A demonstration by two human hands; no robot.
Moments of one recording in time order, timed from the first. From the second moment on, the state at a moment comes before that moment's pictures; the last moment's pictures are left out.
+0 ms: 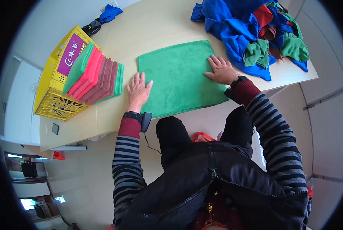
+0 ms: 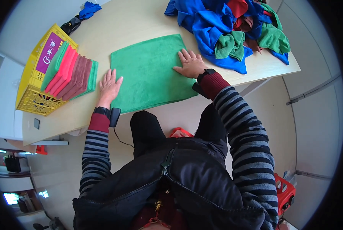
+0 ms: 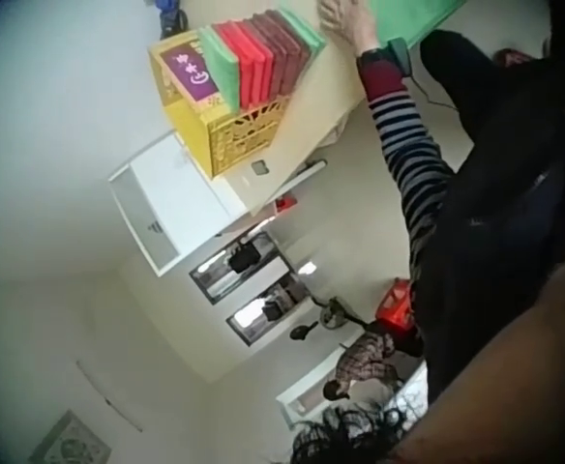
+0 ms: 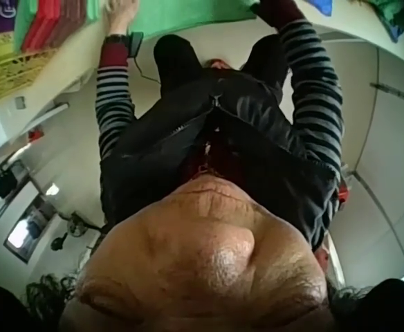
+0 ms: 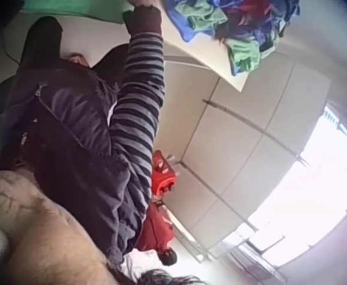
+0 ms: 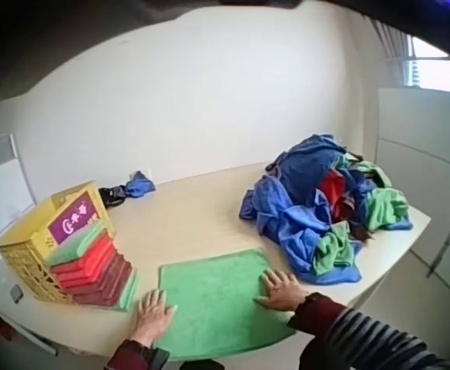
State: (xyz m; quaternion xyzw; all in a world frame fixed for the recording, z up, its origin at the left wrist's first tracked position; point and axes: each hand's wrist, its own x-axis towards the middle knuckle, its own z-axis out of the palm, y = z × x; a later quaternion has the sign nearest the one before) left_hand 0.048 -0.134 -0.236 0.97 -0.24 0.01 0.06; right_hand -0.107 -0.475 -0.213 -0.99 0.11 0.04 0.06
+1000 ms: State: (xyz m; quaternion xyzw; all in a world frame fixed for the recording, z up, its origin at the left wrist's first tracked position) left_hand 0.145 -0.201 -0.250 0.97 -0.22 0.09 0.09; right_hand 0.000 -0.504 -0.227 -0.98 0.15 -0.03 0.09
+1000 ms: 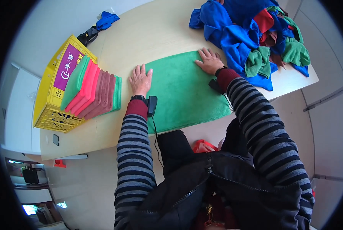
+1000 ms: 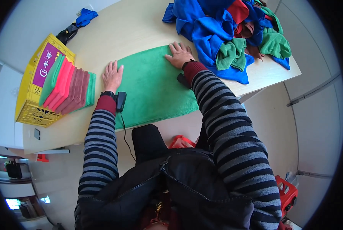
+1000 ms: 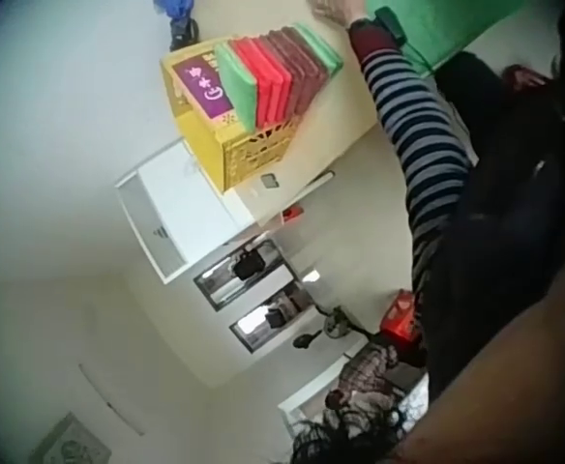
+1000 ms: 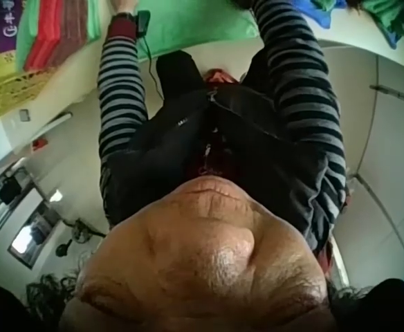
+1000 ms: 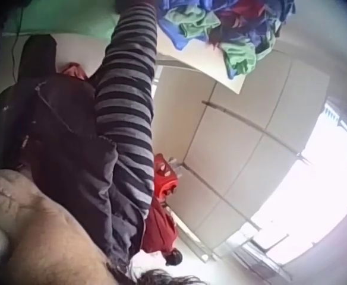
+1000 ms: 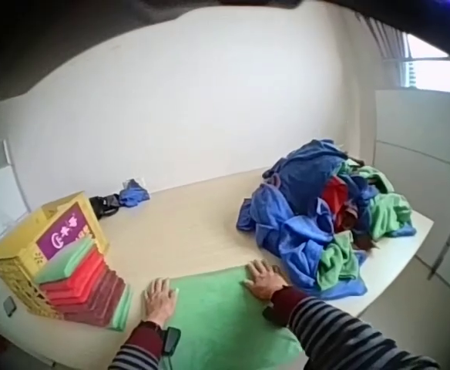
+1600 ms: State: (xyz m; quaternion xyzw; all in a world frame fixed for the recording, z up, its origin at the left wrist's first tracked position) left_hand -0.022 -0.176 -0.248 0.94 -0.31 0.10 0.06; right_hand -0.117 -0.349 -0.240 -0.99 0.03 -0.13 0.09
